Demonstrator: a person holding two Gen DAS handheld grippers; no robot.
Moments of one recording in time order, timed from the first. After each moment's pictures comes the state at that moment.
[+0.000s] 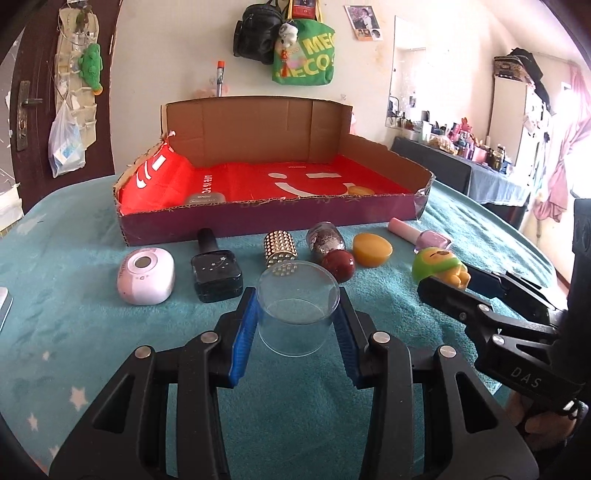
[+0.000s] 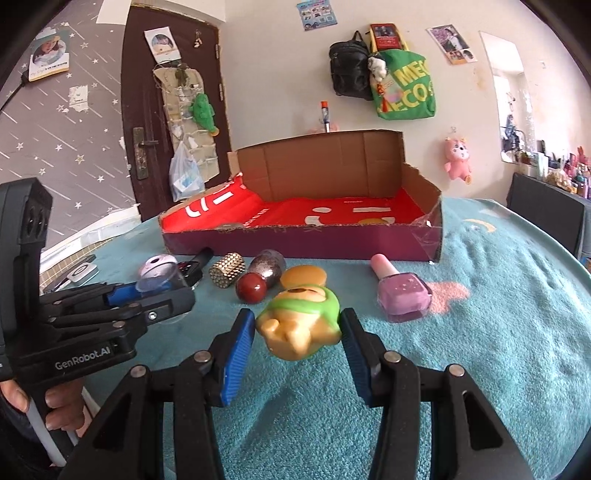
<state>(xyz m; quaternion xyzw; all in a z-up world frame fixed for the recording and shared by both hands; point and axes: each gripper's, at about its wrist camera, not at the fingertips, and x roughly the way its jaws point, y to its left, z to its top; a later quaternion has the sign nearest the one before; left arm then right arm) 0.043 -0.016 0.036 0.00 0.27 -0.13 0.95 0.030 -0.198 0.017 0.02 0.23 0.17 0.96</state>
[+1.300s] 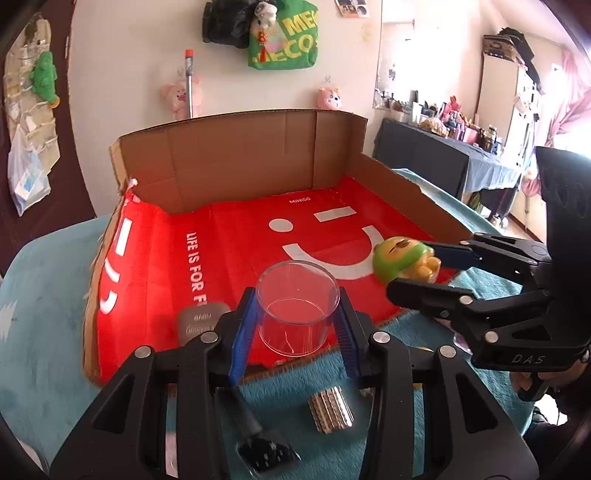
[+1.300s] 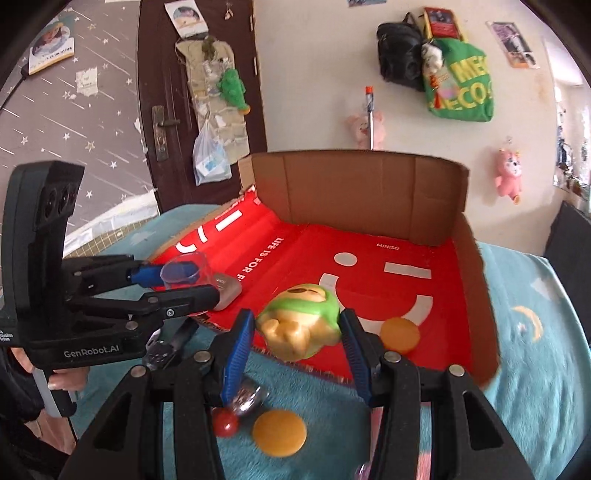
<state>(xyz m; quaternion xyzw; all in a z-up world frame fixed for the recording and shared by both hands) 0.188 -0.012 0.097 0.04 0.33 -0.19 0.93 0.180 -0.179 0.084 -0.04 0.29 0.27 0.92</state>
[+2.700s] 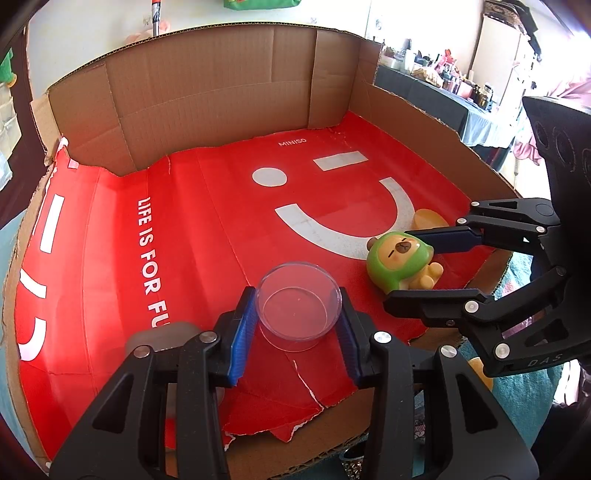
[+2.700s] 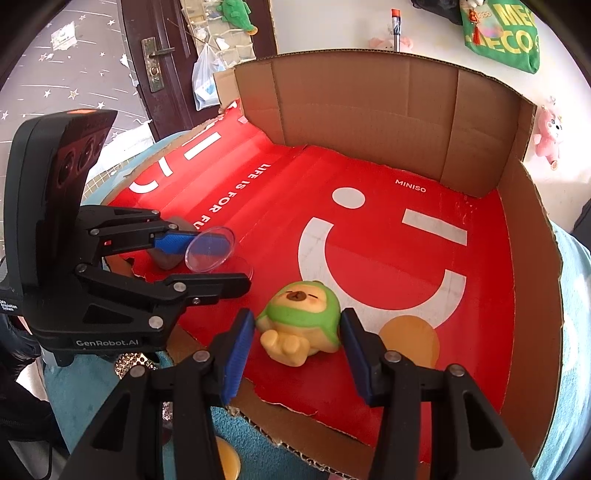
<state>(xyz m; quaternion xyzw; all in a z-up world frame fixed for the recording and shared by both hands) 0.254 -0.027 0.052 0.06 0.43 -0.22 0.87 0.253 -0.170 0.048 -0.08 0.42 0.30 0.85</state>
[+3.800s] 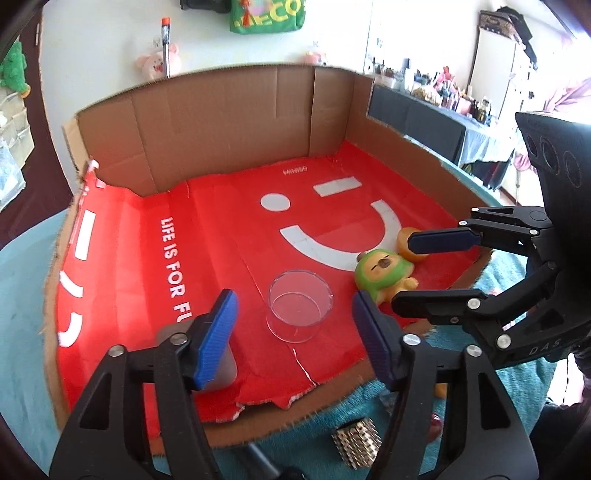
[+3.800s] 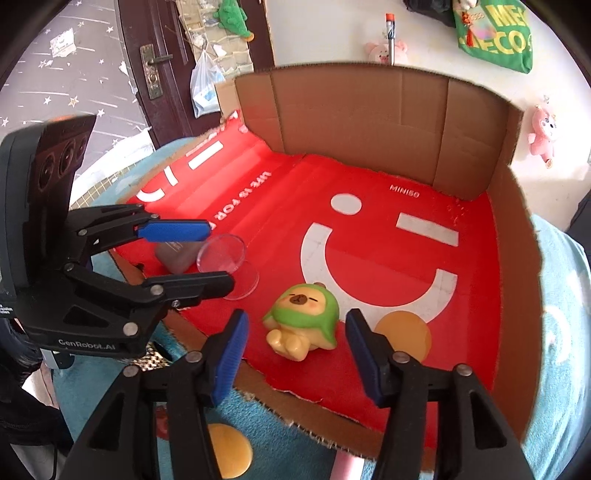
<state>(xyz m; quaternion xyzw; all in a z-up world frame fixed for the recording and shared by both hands) 0.227 -0.015 0.080 0.05 0.38 -0.21 0.90 0.237 -0.175 0.066 -0.07 0.41 0.29 0.86</state>
